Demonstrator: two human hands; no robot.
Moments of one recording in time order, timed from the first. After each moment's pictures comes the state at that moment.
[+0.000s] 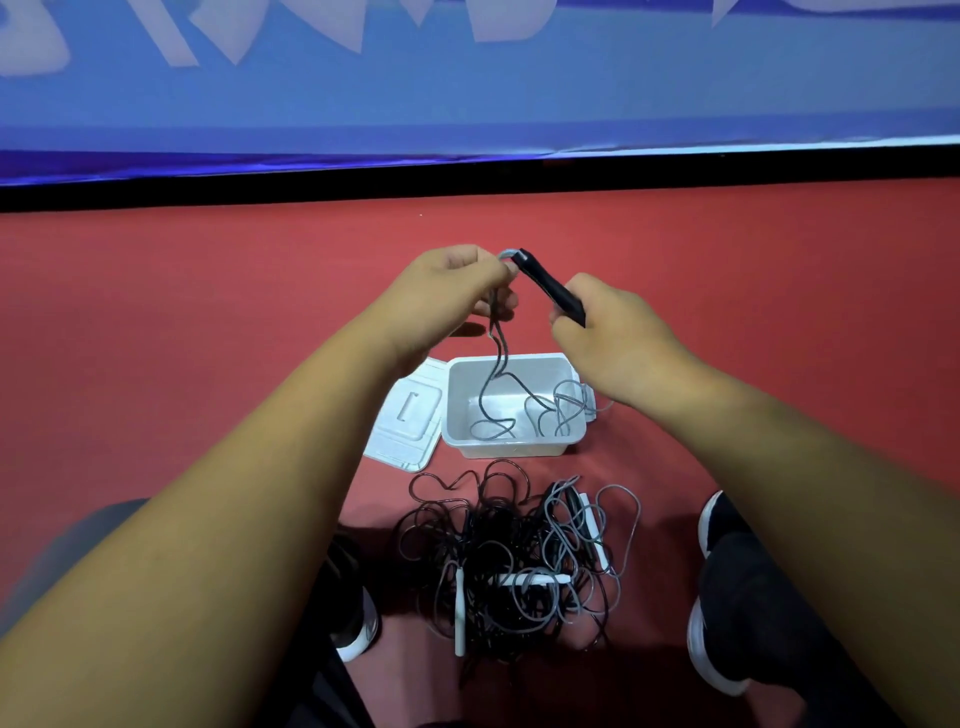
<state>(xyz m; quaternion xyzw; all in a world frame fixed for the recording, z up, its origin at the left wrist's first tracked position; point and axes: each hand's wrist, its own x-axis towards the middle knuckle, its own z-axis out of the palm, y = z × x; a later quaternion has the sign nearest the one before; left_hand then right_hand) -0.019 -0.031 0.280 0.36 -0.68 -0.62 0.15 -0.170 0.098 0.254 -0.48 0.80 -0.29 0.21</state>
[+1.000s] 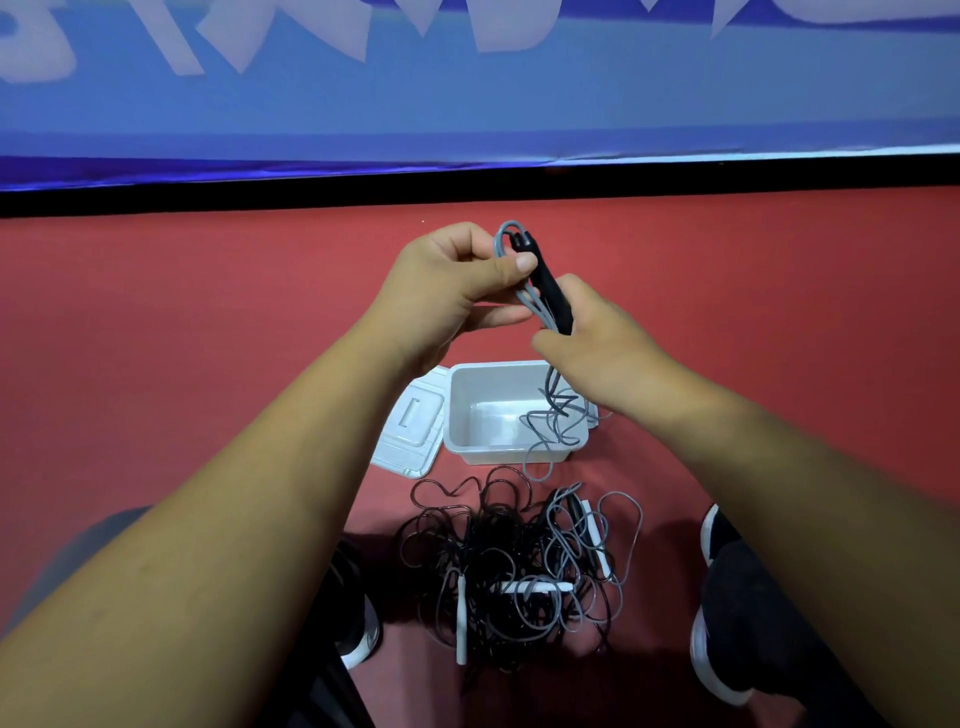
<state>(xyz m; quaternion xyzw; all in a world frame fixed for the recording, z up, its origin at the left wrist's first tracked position) -0.018 -0.026 0.293 0.30 -0.60 -0.70 0.25 -0.159 0.089 0.252 -0.46 0.76 -0.37 0.28</state>
